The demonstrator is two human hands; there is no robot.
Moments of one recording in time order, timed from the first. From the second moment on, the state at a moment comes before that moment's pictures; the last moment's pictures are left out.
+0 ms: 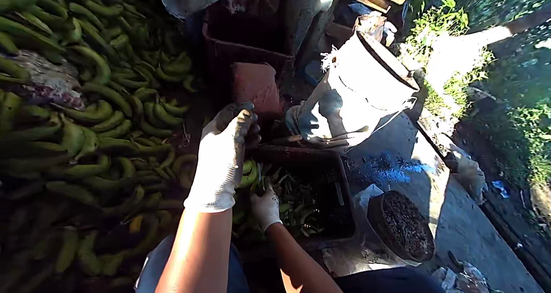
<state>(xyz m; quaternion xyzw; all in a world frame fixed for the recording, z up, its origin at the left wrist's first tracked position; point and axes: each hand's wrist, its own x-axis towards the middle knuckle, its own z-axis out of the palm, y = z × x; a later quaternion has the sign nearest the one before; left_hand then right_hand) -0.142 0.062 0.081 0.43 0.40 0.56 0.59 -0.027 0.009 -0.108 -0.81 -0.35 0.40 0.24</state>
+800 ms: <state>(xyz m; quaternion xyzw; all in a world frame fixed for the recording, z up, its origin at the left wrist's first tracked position) -0.004 0.013 0.007 0.66 0.27 0.44 0.55 0.204 -0.117 0.035 -0.71 -0.51 0.28 0.40</state>
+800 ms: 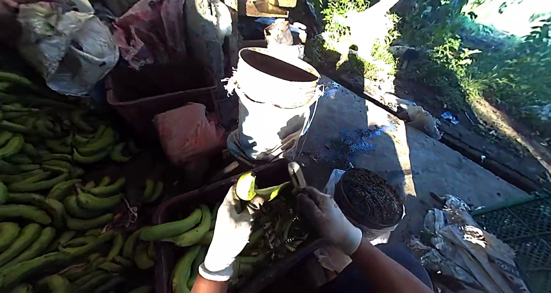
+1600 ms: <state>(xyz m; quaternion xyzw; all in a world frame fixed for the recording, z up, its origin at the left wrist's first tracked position) -0.012 0.003 0.021 0.37 0.30 0.42 0.77 0.165 -0.105 0.013 -0.57 -0.75 0.10 0.32</state>
